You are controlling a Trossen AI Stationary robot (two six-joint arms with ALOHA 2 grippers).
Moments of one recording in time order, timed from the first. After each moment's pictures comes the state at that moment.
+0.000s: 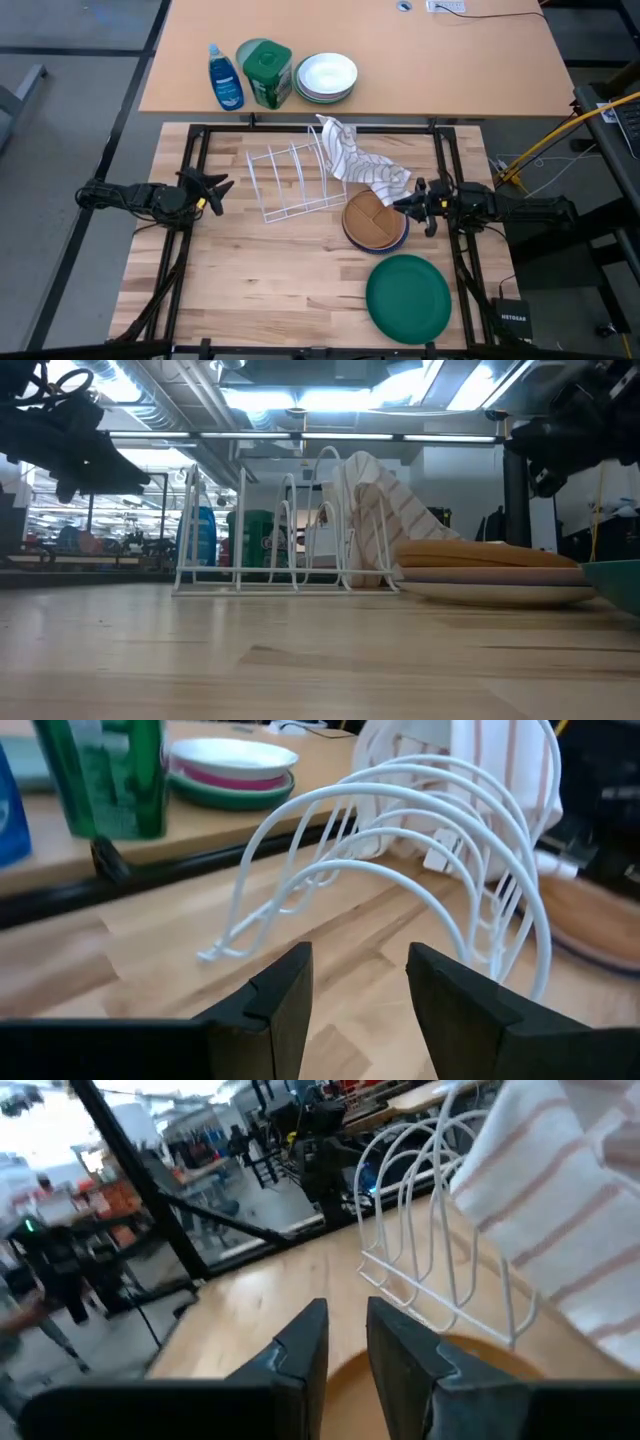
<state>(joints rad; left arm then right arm) -0.20 0.00 0.19 -0.56 -0.88 -0.54 -0.01 0.12 0.08 0.02 -0.04 0.40</state>
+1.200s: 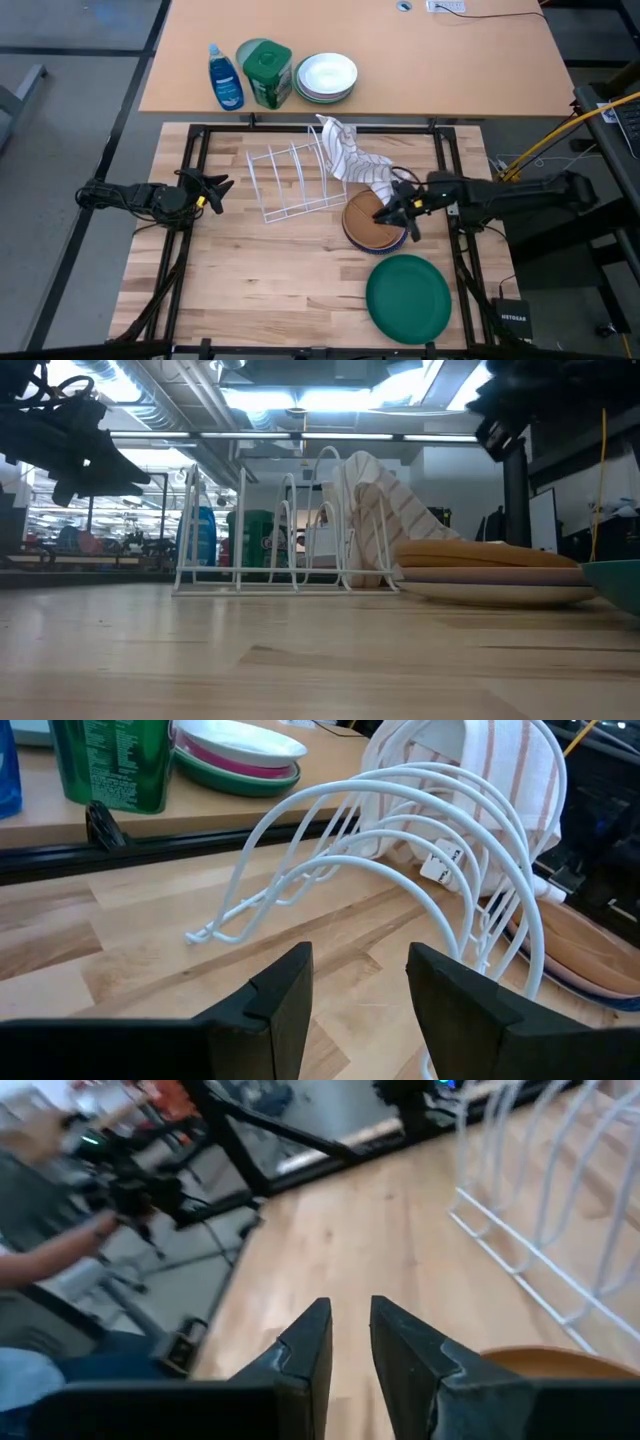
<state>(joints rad) -0.20 0.00 0.19 -0.57 -0.88 -0.65 -0.01 0.80 0.45 0.08 -0.30 0.35</state>
